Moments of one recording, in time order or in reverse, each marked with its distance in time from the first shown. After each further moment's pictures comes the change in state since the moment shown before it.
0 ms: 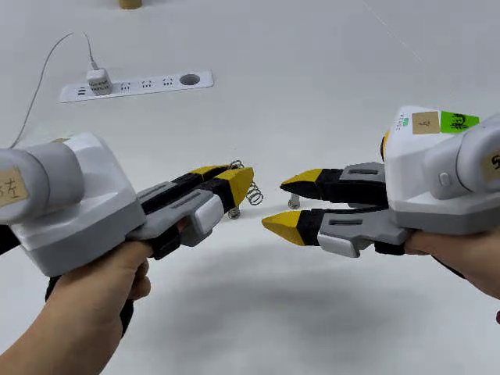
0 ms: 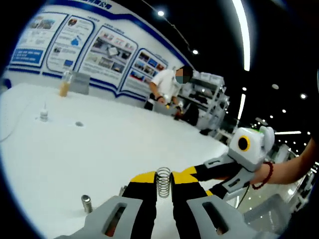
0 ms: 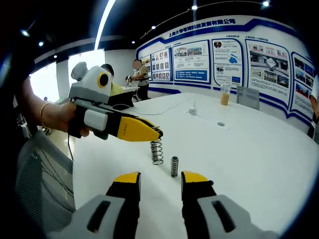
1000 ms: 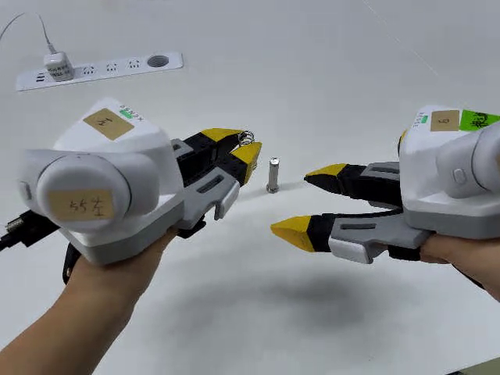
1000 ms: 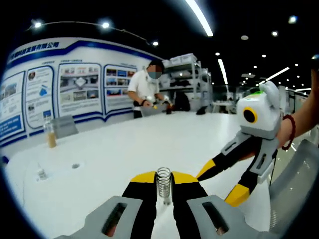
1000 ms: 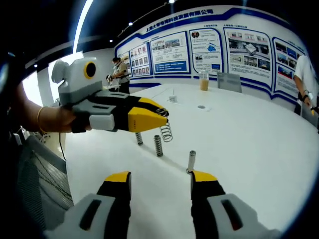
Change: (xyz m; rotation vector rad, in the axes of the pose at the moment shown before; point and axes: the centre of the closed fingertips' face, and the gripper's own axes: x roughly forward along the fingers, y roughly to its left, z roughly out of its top) left arm 0.046 -0.011 -0.003 0.452 0.003 -0.021; right arm -0.028 -0.020 -0.037 0.129 0.050 -0.134
